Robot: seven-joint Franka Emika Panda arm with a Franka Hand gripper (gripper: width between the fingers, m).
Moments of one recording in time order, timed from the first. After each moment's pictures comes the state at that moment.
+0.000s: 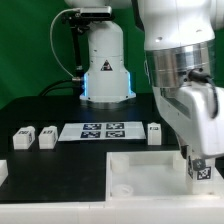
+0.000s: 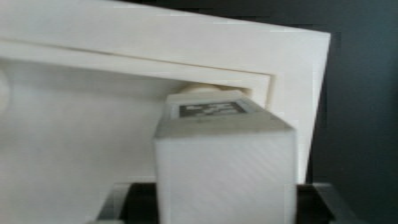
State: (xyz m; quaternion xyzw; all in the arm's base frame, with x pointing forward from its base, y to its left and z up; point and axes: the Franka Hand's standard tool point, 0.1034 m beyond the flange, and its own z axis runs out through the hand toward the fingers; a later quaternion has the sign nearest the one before) arm 0.637 0.105 0.073 -0.70 0.71 0.04 0.07
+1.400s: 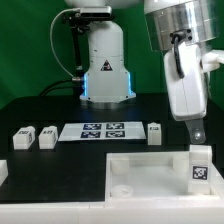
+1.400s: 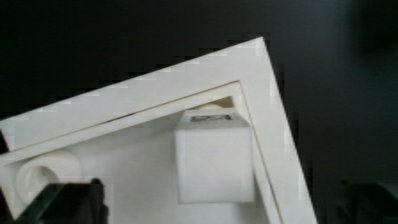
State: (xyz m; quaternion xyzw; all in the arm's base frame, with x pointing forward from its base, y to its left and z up) arm 0.635 0.114 0.119 -0.58 0.80 0.05 0.09
